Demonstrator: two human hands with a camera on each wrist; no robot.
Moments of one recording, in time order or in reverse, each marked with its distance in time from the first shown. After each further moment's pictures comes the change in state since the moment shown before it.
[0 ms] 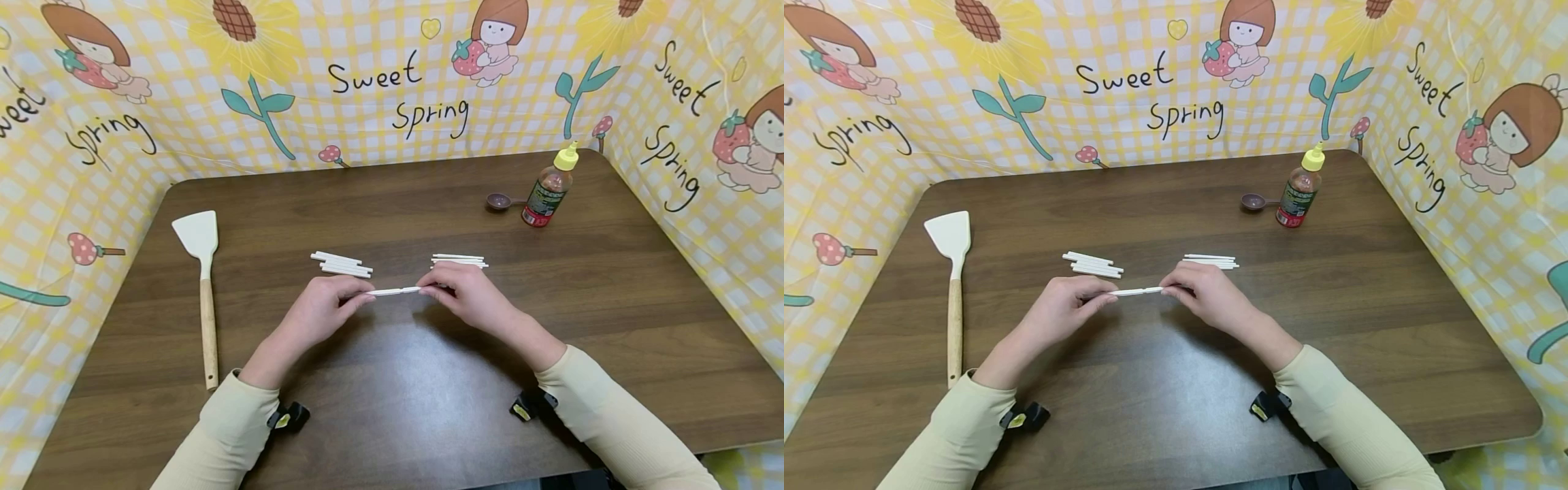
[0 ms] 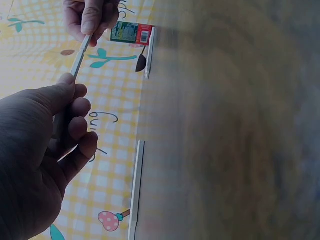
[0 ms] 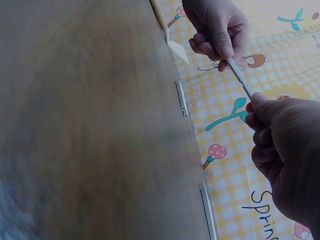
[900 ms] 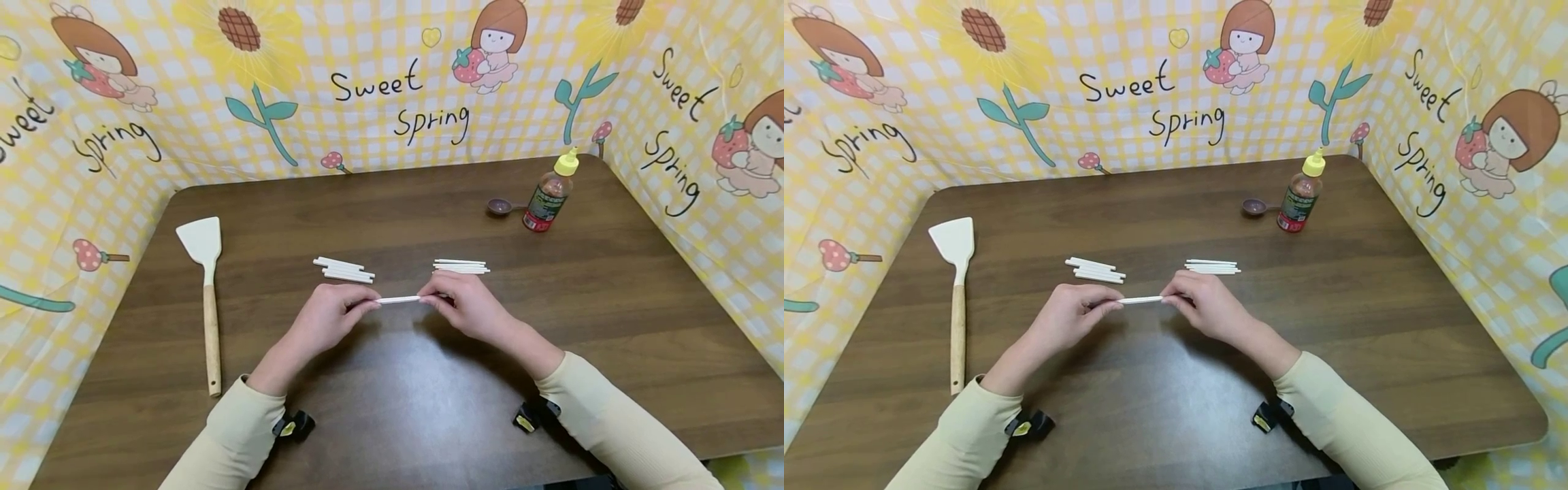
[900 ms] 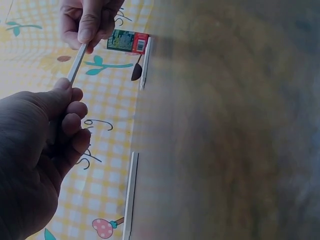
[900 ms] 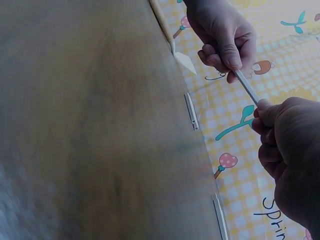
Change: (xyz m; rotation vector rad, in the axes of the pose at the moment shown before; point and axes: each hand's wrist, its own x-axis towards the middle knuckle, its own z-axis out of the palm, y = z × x) left_hand -0.001 0.004 0.005 0.023 0.030 0.047; right_hand -0.003 -0.005 0.007 0.041 0.023 -0.042
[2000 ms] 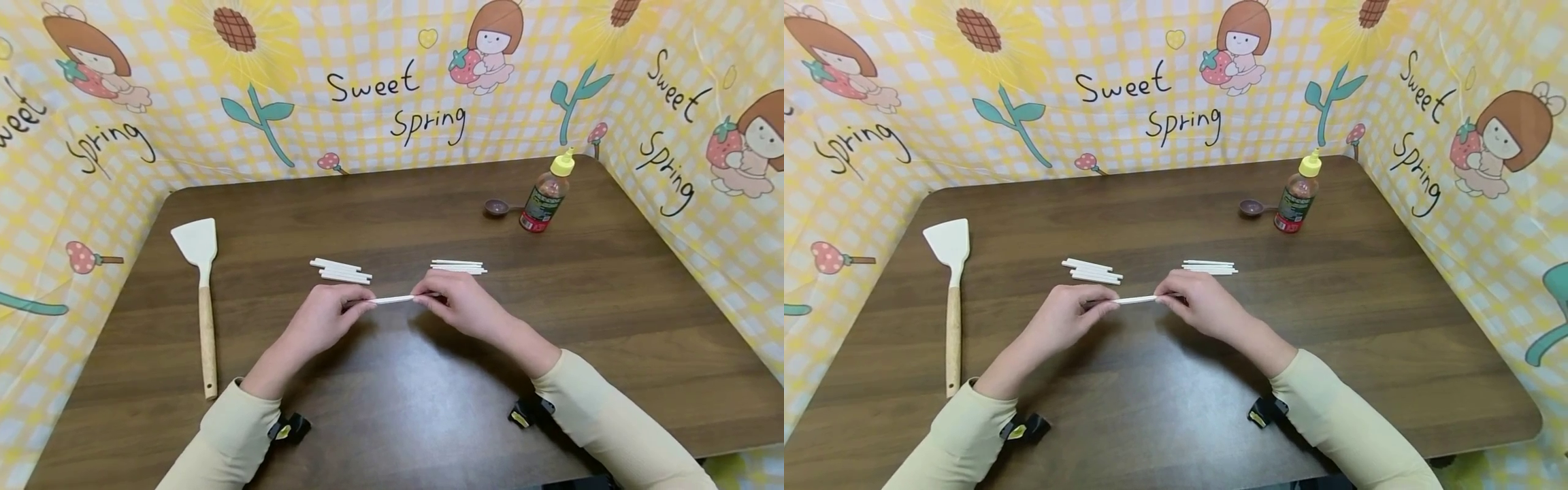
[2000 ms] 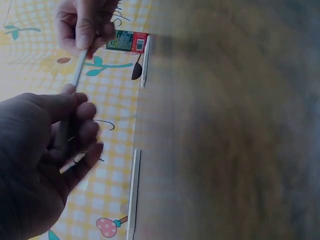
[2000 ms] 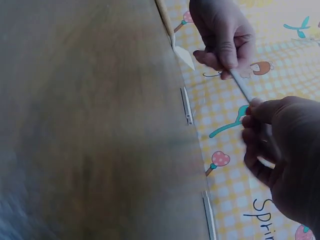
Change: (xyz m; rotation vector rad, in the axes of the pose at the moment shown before) left_hand 0.000 0.002 0.000 -0.026 -0.032 -0.126; right_hand 0.007 -0.003 -0.003 -0.034 -0.060 0.055
